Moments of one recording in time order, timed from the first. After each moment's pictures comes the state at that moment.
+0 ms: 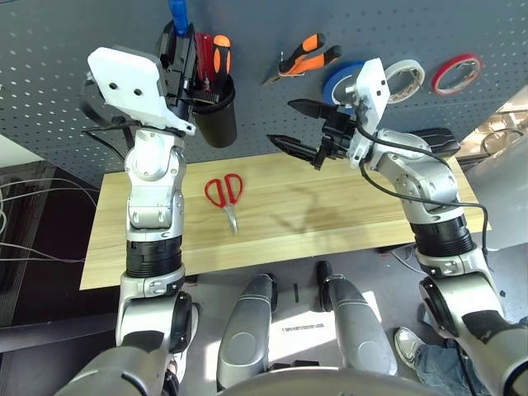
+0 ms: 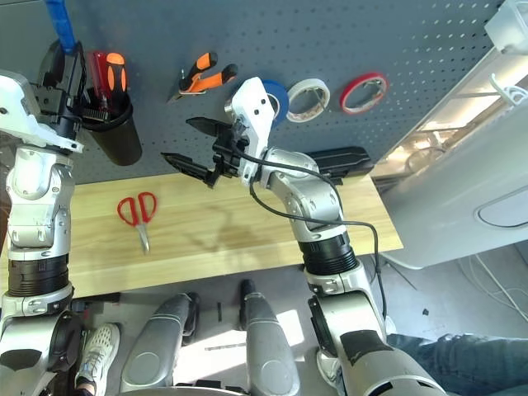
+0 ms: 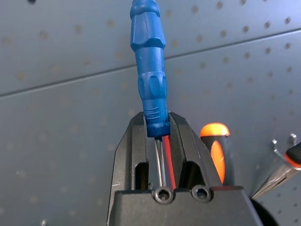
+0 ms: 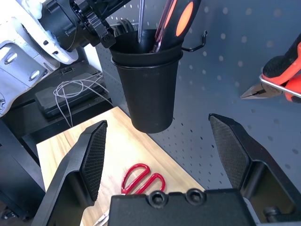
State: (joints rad) left arm -0.58 0.30 0.19 -0.13 -0.06 0.03 -0.11; right arm -0.74 -0.26 0.13 -0.01 0.35 0.44 0.81
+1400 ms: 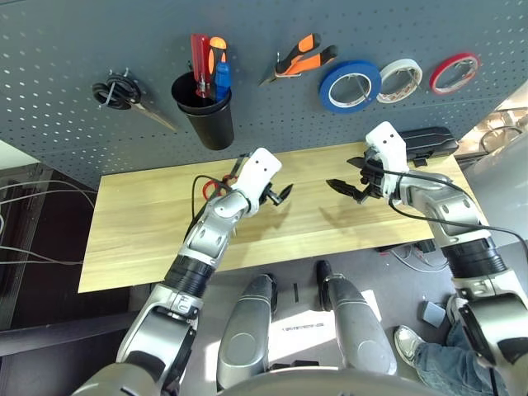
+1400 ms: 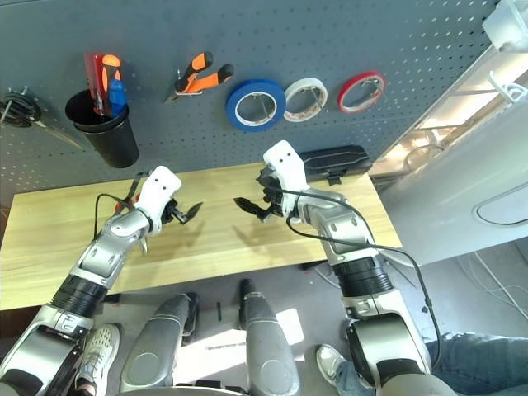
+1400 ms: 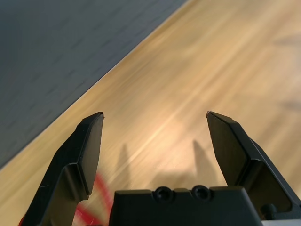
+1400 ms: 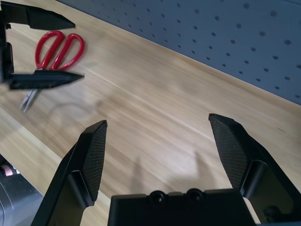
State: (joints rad) left arm -0.50 0.29 -0.13 0.41 0.06 0.32 -0.29; right arm -0.57 -0.43 0.16 0.12 0.18 0.61 0.70
